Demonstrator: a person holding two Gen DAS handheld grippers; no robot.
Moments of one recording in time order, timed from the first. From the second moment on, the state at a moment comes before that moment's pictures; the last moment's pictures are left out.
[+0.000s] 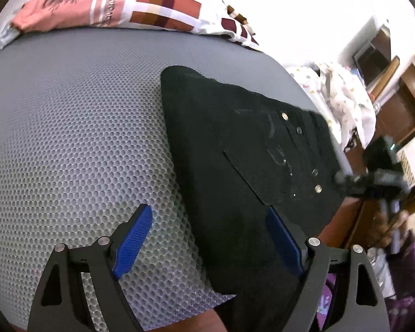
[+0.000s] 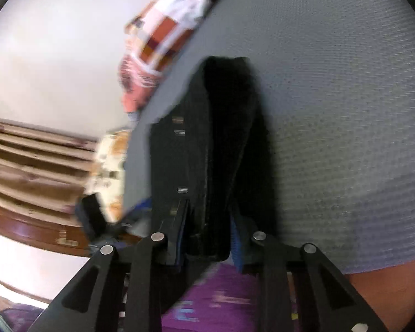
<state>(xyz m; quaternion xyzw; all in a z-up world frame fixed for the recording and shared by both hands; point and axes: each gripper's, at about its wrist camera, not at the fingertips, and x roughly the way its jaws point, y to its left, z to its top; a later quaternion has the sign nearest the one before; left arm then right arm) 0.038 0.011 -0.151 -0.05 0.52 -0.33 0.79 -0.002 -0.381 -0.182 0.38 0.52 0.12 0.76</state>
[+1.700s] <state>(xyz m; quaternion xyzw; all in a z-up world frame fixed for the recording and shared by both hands) 0.065 -0.066 -0.158 0.10 0.49 -0.30 0.81 0.036 -0.395 -0.192 0.36 0.48 0.14 0.79</state>
